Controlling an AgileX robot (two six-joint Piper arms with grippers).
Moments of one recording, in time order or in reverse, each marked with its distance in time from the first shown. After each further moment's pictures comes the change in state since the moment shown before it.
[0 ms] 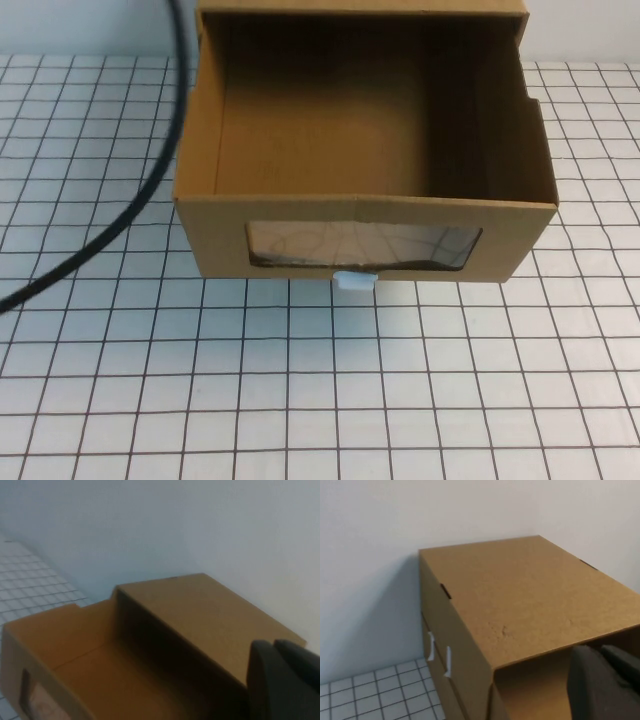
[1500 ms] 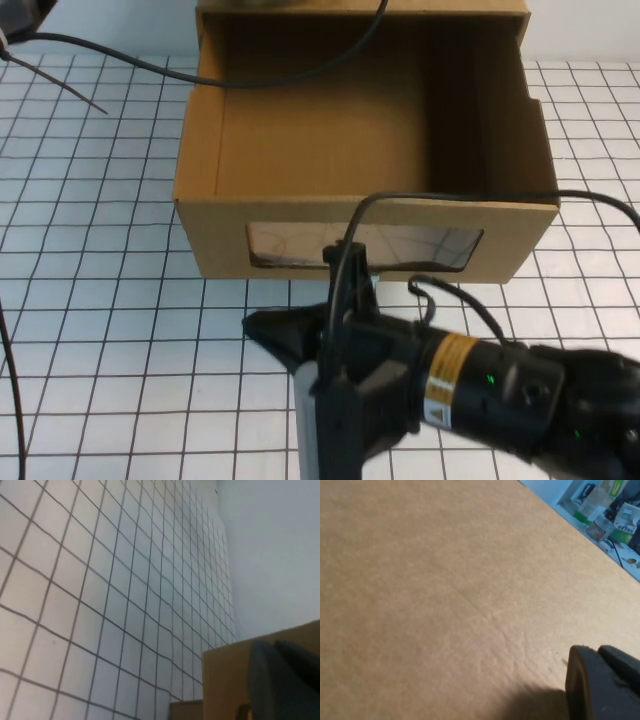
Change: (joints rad) right arm 0.296 0.693 0.256 -0.157 -0.689 -0.627; left arm 0.103 1.060 -0.915 -0.901 0.475 0.528
